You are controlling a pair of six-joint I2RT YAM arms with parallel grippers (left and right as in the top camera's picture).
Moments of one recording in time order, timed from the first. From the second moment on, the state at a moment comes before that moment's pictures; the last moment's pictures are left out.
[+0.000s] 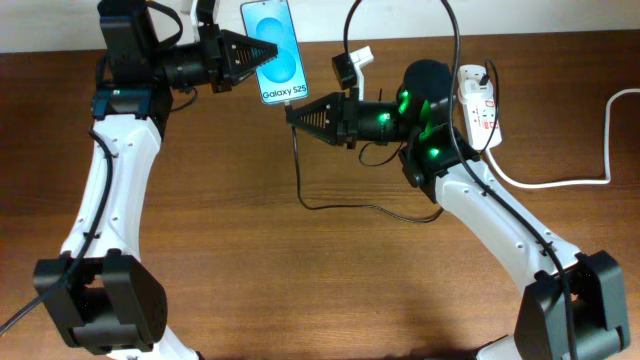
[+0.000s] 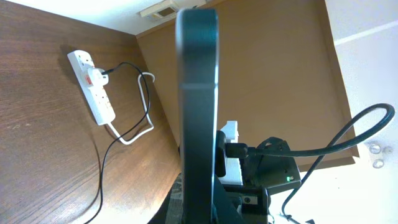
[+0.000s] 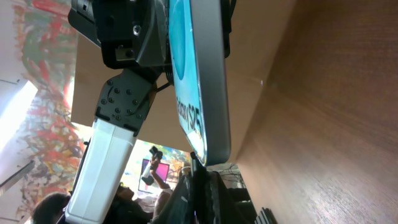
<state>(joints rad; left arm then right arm) -0.01 1.83 1.69 -0.18 1.31 -0.87 0.37 1.66 1.23 0.40 -1.10 1.25</state>
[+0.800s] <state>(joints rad) -0.01 1.83 1.69 -0.17 1.33 -0.88 0.36 1.67 1.23 0.44 -1.09 1.25</state>
